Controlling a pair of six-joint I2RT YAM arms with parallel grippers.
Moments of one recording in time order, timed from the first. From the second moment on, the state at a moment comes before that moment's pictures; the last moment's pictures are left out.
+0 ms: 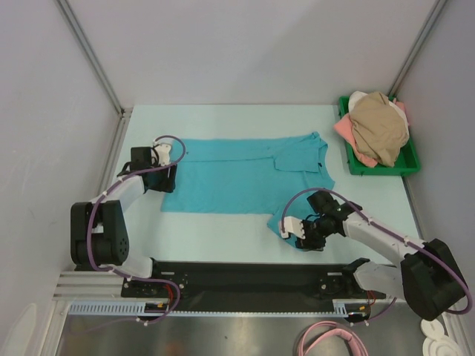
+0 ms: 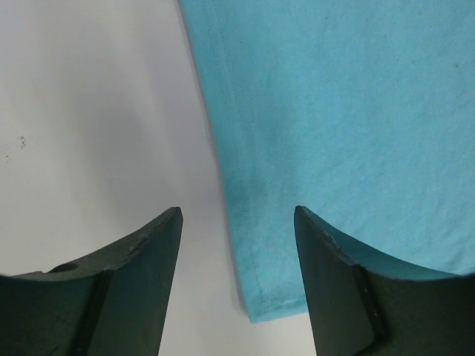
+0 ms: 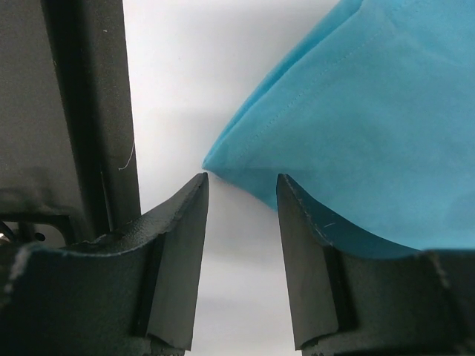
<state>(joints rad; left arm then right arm) 0.06 1.50 0.83 -0.25 0.17 0.25 0.52 1.13 0.54 -0.70 -0.50 -1.07</state>
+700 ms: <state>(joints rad) 0.08 1.50 0.83 -0.25 0.19 0.25 0.58 1.19 0.55 -0.66 -0.44 -1.07</state>
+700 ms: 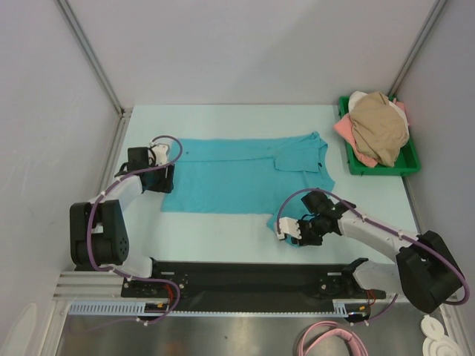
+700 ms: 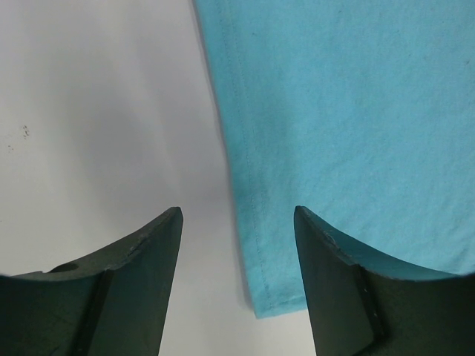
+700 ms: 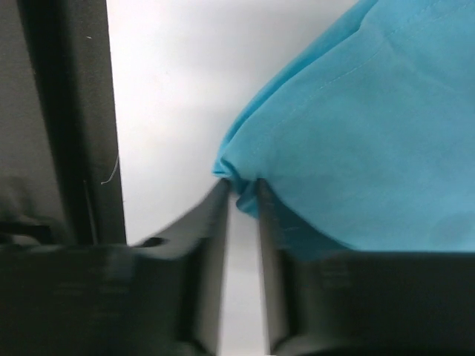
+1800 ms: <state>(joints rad) 0.19 1.51 0.82 -0.54 0.29 0.32 0.52 1.02 0.54 -0.67 -0.40 -1.02</state>
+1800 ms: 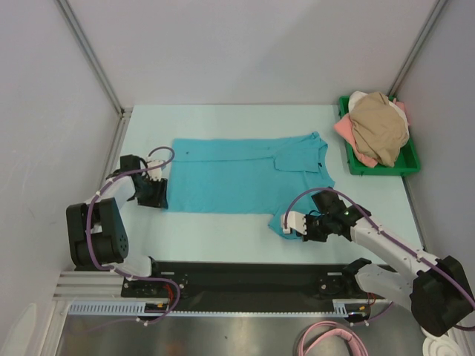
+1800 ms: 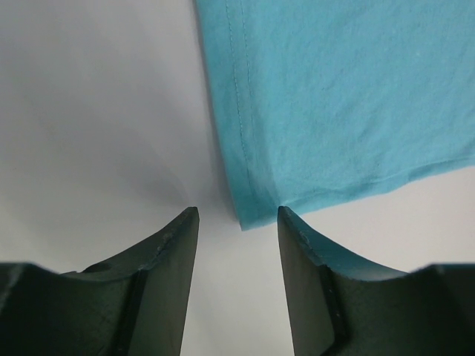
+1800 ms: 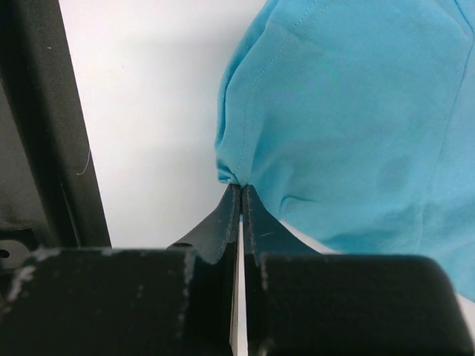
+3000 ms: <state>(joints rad) 0.19 1.45 0.87 -0.64 0.34 0.38 0.35 0.90 0.58 -0.68 -0.43 -0.95</state>
